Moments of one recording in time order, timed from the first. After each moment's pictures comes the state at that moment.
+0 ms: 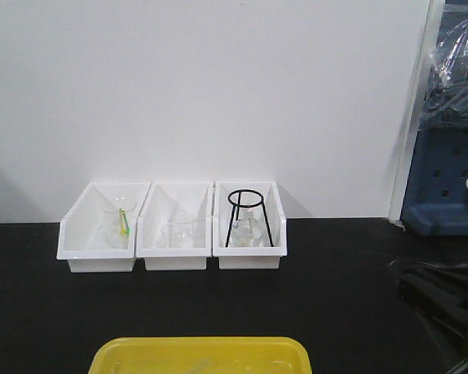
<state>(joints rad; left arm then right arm) -0.35 0.40 -0.53 -0.25 0.41 0.19 0.22 0.79 -0.62 -1.77 -0.34 1.76</state>
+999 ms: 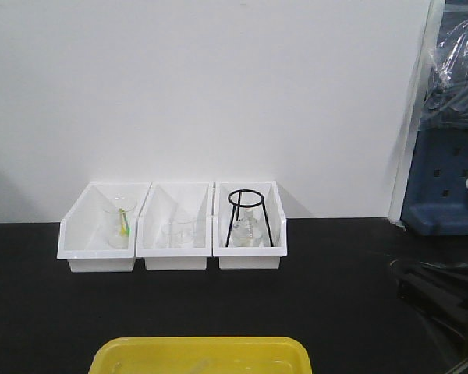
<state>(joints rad) -0.03 0.02 0.02 -0.13 0.20 0.17 0.22 0.79 -0.62 -1.77 -0.34 1.76</state>
